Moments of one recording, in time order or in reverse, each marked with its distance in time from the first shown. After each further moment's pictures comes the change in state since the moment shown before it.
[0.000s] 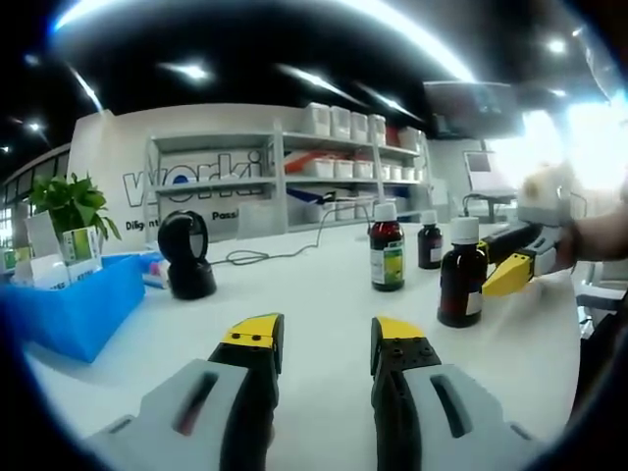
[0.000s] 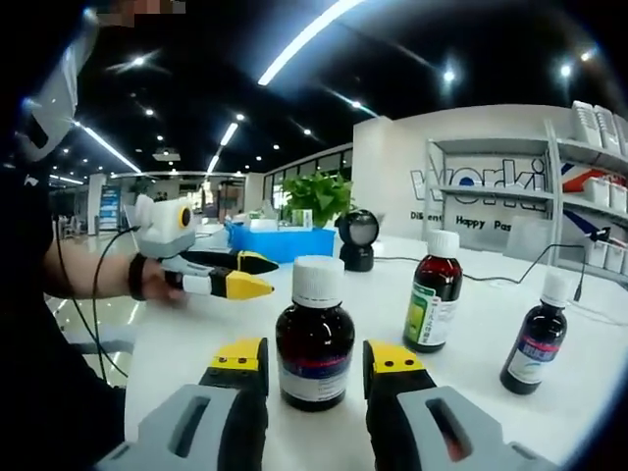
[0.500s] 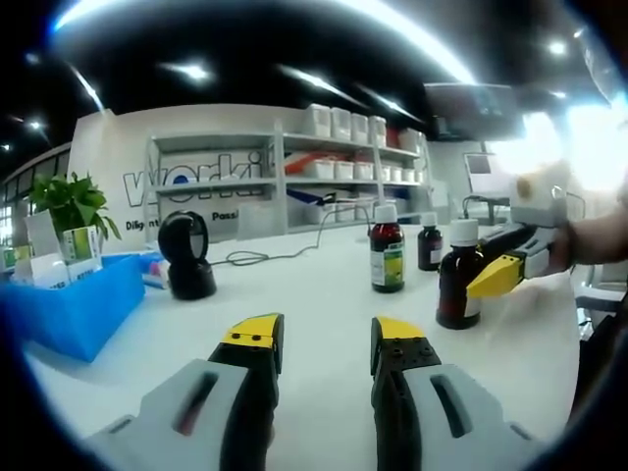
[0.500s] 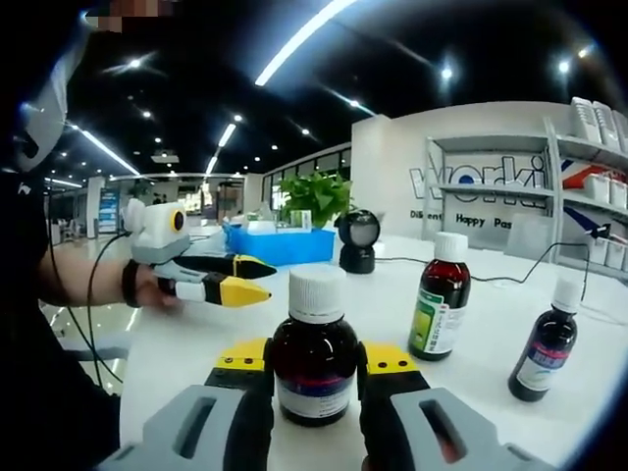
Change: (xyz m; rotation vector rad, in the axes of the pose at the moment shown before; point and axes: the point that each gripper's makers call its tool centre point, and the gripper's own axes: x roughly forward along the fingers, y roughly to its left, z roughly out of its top) left arm 0.001 0.002 -0.001 -0.007 -0.005 -0.001; right arm 0.012 0.001 0.002 0.010 0.004 -0.007
